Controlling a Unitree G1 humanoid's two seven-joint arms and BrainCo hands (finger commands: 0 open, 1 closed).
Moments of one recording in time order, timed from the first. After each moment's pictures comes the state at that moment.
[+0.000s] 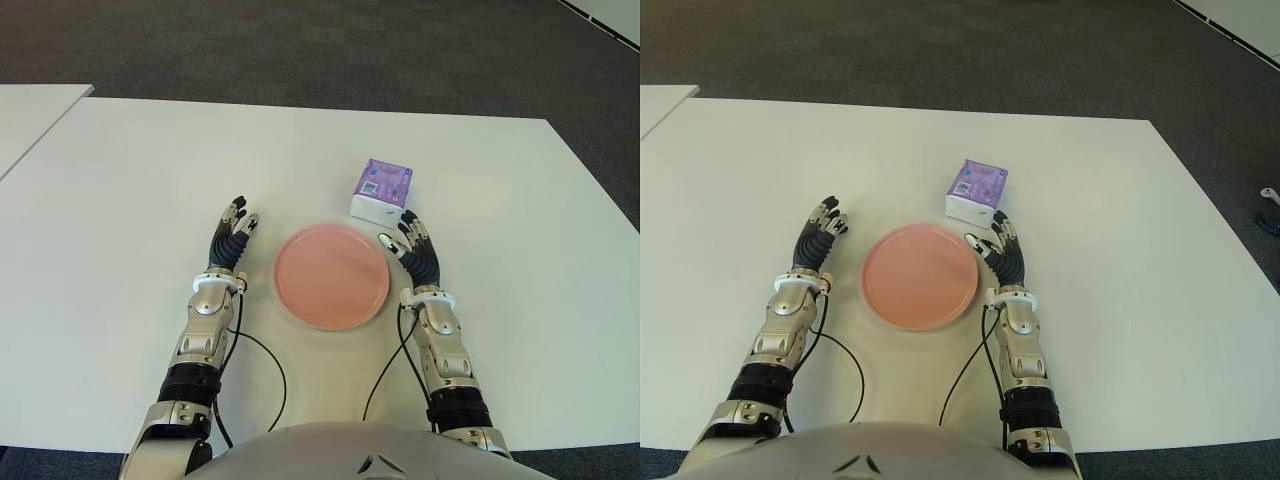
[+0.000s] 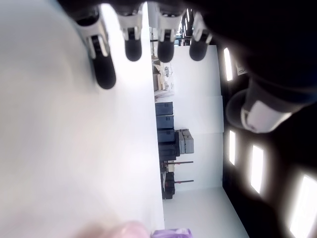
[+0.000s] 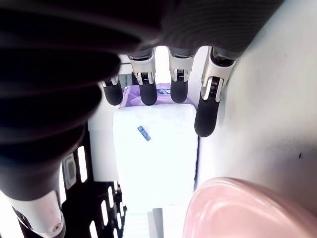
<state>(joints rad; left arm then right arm) -0.08 0.07 0.07 0.35 0.01 -0.14 0.03 -0.01 0.01 -0.03 0.22 0.03 -0.10 -0.05</state>
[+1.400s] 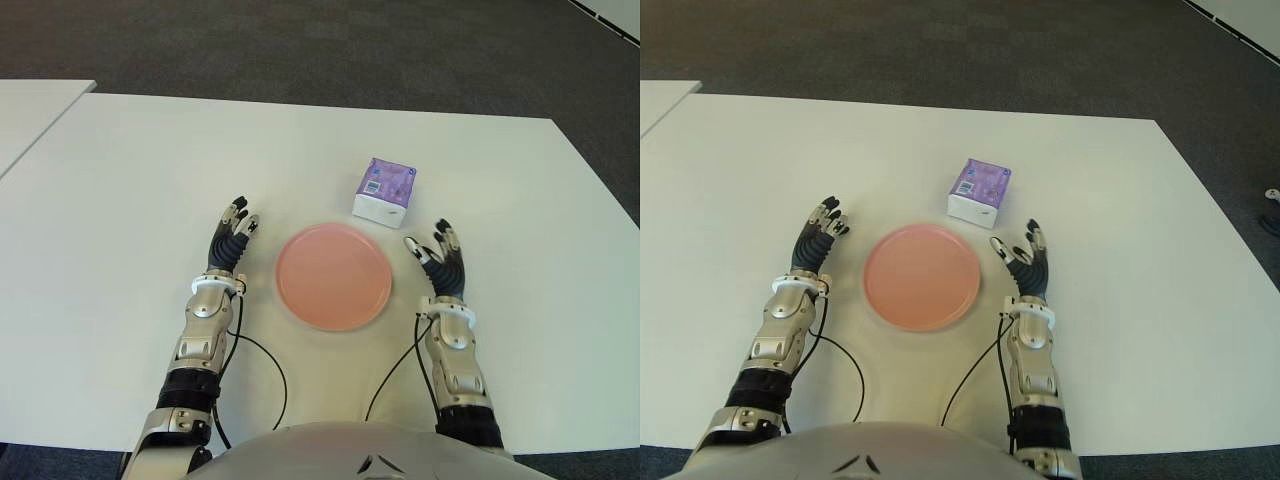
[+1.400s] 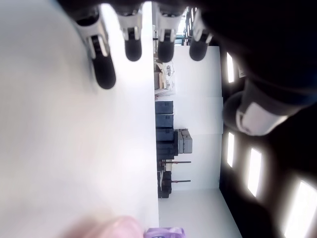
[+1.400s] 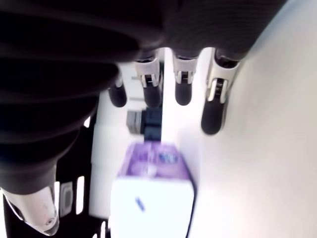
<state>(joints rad) -0.06 0.06 0.07 0.29 -0.02 -0.12 0.00 0.11 0.03 -0.09 0.03 -0.15 -0.10 -0.29</state>
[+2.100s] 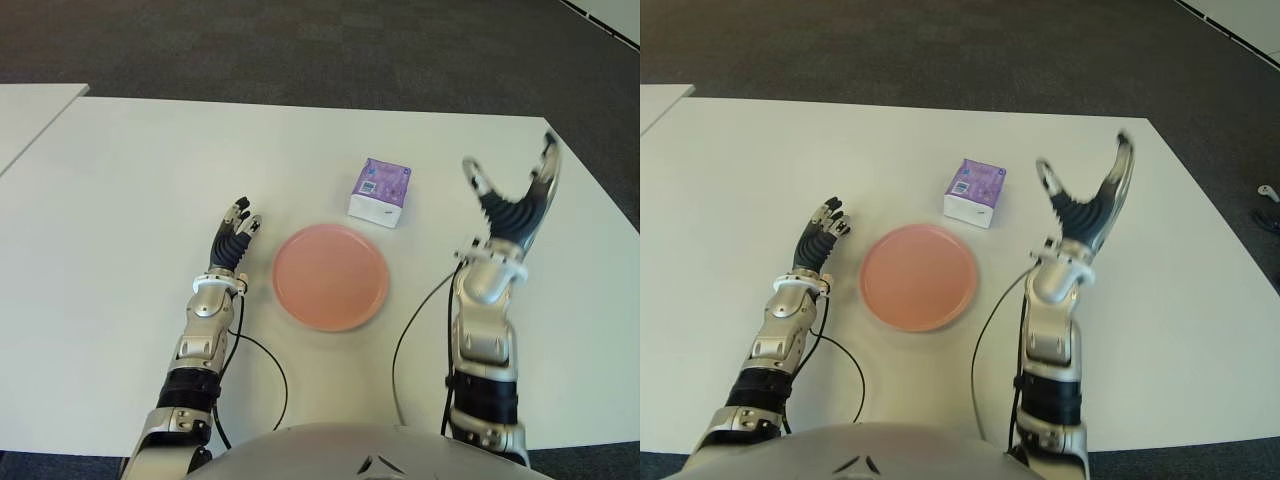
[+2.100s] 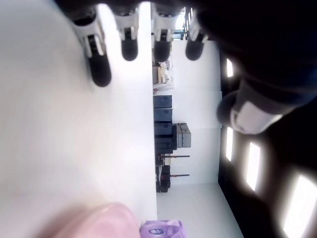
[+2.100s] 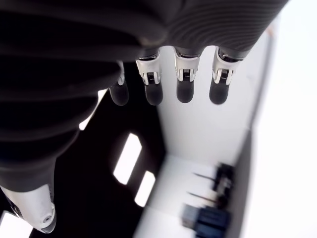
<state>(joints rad) -0.06 0.06 0.06 0.30 -0.02 -0.13 0.00 -0.17 -0.02 -0.10 -0.34 -0.53 0.14 -0.48</state>
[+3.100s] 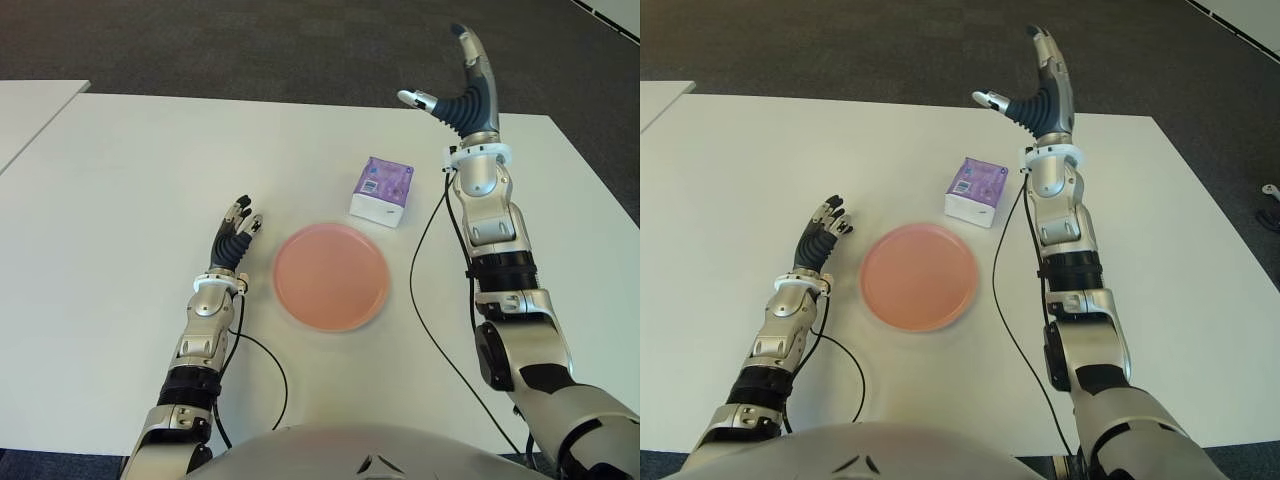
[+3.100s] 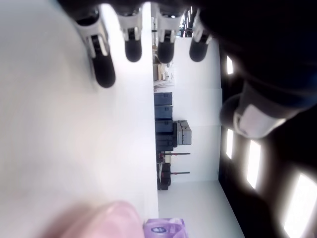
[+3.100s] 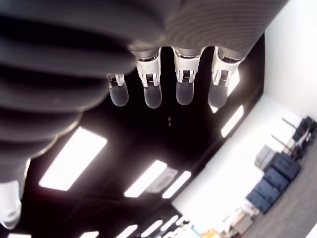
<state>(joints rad) -0.07 0.06 0.07 0.32 -0.02 -0.14 0.00 -0.73 -0.31 0.03 0.33 -0.47 -0.07 -0.18</state>
